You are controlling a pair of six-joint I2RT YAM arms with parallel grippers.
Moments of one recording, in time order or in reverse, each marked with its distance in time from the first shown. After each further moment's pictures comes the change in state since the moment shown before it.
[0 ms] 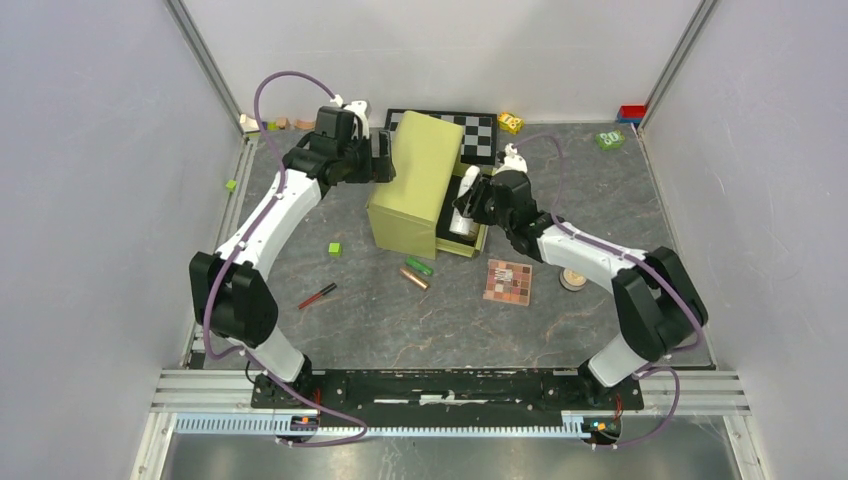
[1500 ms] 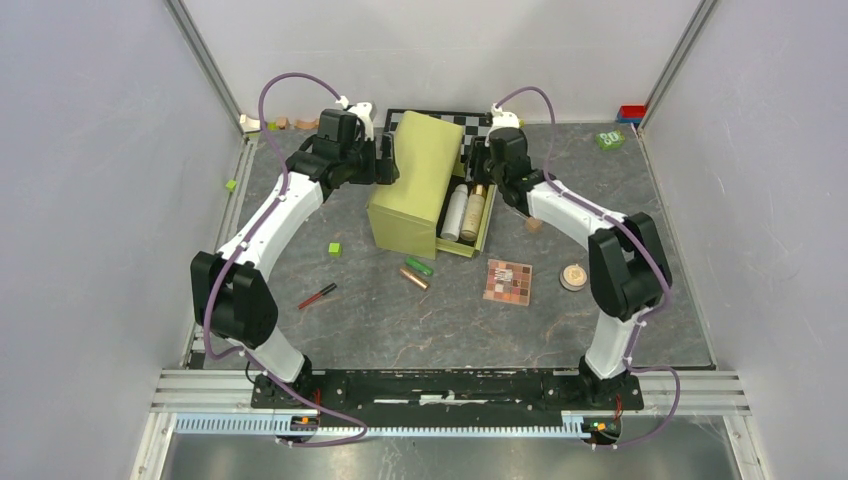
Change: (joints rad) left arm -0.012 -0.011 -0.064 0.067 0.037 0.030; right arm -0.099 0.254 0.368 -0.131 0.025 -0.319
